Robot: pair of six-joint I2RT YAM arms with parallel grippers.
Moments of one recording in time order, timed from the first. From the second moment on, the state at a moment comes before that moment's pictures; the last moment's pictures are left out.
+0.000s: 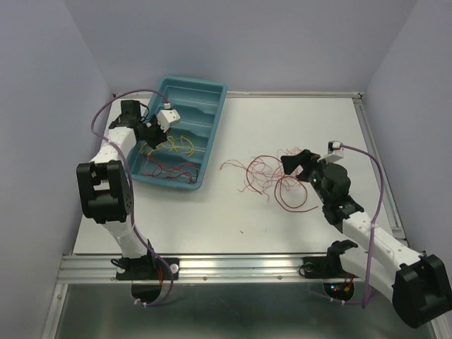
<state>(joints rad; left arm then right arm) 0.07 1.72 1.32 -0.48 0.63 0.91 0.36 0.89 0.38 0.38 0.10 0.62</state>
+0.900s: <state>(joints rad) -0.16 1.71 1.38 -0.56 0.30 1.12 0.36 0.91 0.38 0.40 0.09 0.63</state>
